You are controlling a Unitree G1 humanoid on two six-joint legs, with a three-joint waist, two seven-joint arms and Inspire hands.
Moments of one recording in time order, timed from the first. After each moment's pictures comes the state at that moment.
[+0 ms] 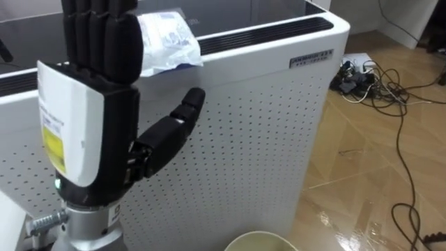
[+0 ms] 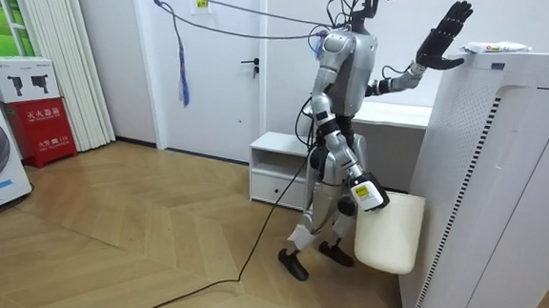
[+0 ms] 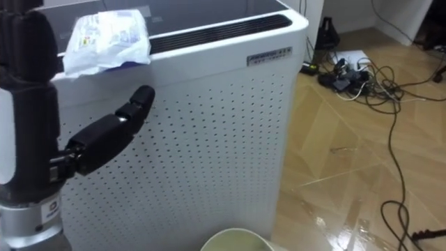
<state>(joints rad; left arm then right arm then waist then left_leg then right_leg) -0.09 0.31 -0.07 -0.34 0.95 -0.44 0.72 0.09 -0.26 0.18 0.79 0.19 -0.15 0.02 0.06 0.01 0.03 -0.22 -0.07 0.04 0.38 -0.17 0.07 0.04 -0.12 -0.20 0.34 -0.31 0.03</state>
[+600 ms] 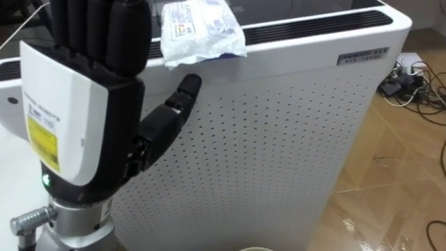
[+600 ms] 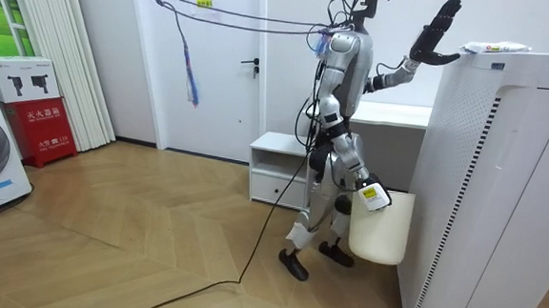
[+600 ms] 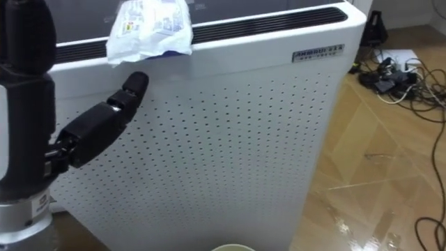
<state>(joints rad) -0.07 0.35 -0.04 -0.41 1.02 -0.41 0.69 0.07 -0.28 0.22 0.85 0.15 -0.14 0.07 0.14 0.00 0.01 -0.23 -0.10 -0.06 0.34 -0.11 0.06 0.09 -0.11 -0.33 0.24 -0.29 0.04</state>
